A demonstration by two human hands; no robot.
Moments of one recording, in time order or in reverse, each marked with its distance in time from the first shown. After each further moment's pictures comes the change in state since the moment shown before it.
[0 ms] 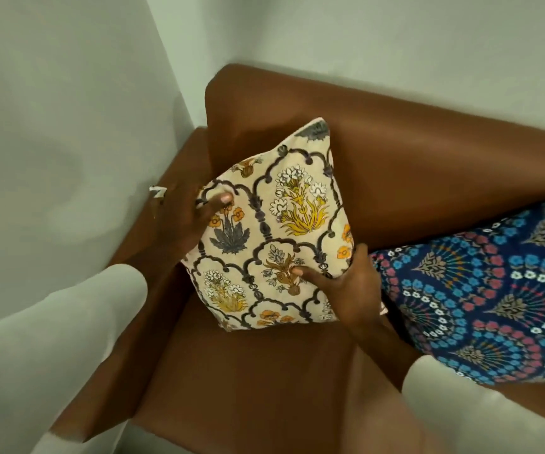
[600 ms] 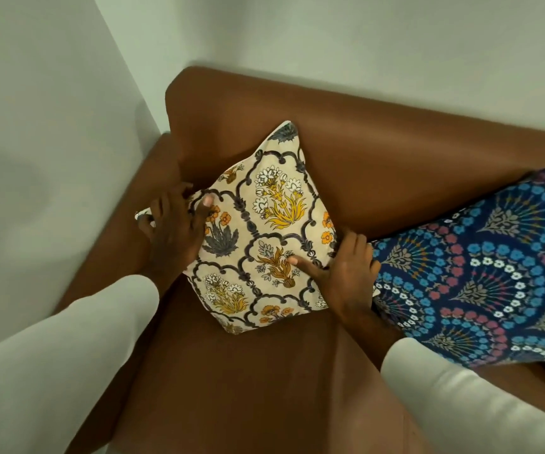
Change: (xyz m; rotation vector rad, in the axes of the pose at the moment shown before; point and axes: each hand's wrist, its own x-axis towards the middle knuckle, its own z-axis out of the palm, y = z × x) left_hand -0.014 0.008 0.059 0.218 0.066 -0.088; right_hand 0.028 0.023 -0.008 -0.351 0.160 -0.086
